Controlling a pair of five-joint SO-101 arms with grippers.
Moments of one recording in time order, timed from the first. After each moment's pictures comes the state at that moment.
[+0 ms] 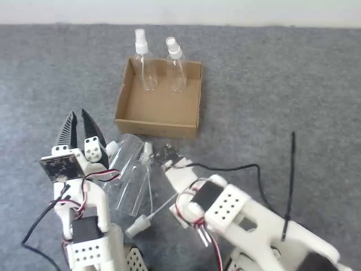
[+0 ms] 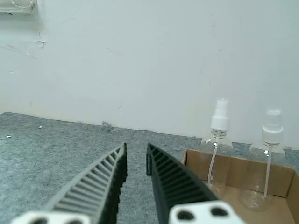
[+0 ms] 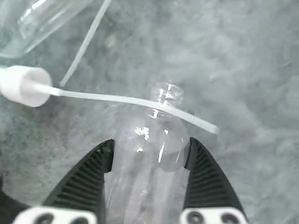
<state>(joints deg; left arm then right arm) -17.1 -103.2 97.1 21.6 7.3 -55.5 -34.1 57.0 64.2 -11.7</state>
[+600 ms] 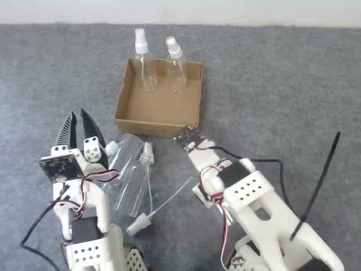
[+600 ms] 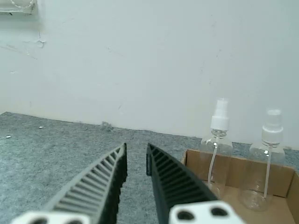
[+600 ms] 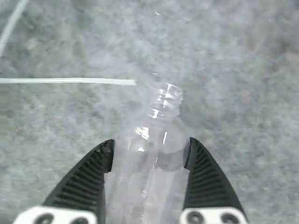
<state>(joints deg) -17.1 -103.2 97.1 21.6 7.3 -36.1 -35.3 57.0 64.2 8.8</state>
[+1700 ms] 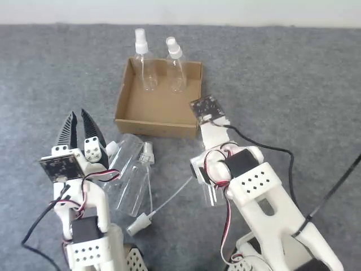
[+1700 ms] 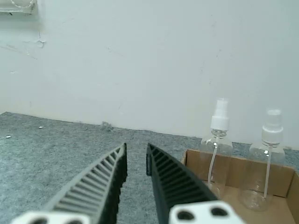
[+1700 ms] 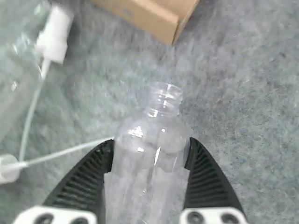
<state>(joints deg) -17.1 -103.2 97.1 21.6 7.3 -32.5 -35.3 46.3 64.2 -6.5</state>
